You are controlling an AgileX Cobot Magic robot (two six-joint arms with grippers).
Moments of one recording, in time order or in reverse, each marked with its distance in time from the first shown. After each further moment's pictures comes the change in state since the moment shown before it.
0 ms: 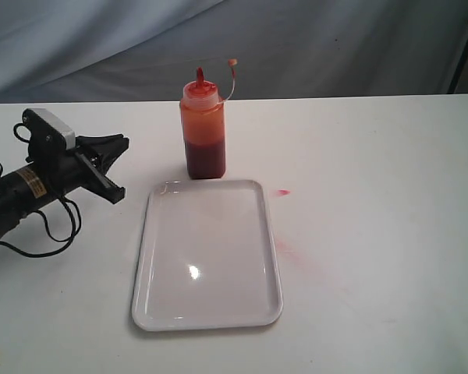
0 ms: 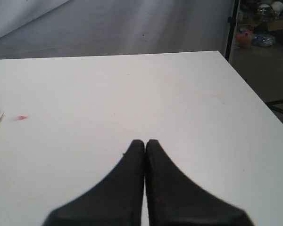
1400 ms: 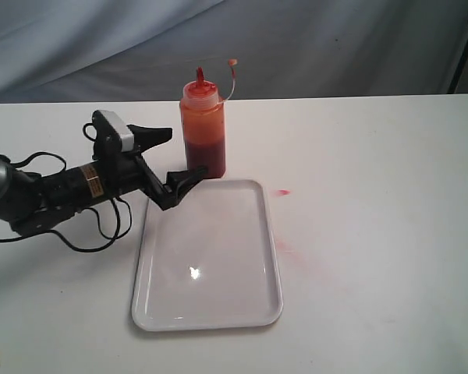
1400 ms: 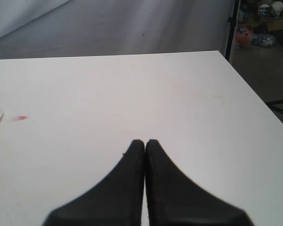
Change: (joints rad) left arm -0.156 0.120 -0.193 0.156 0.004 -0.204; right arm 0.000 0.000 0.000 0.000 0.000 0.000
